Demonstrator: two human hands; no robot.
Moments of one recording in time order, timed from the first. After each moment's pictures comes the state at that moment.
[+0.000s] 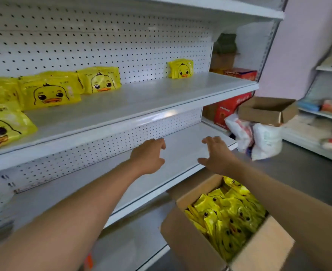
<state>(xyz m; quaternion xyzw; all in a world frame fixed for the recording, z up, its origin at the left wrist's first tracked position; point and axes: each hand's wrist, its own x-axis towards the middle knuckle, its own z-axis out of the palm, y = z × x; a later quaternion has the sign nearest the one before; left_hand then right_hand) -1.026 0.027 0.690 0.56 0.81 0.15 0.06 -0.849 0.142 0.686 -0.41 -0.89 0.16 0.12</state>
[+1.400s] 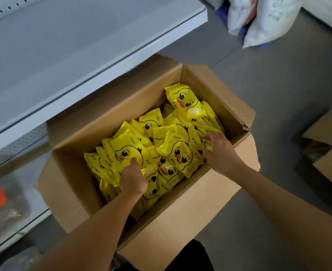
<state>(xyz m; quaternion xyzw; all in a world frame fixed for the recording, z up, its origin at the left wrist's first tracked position) -0.795 0.253 0.279 0.31 0.89 0.01 0.33 -0.625 0.414 0.337 -0.51 -0.79 0.34 -0.05</state>
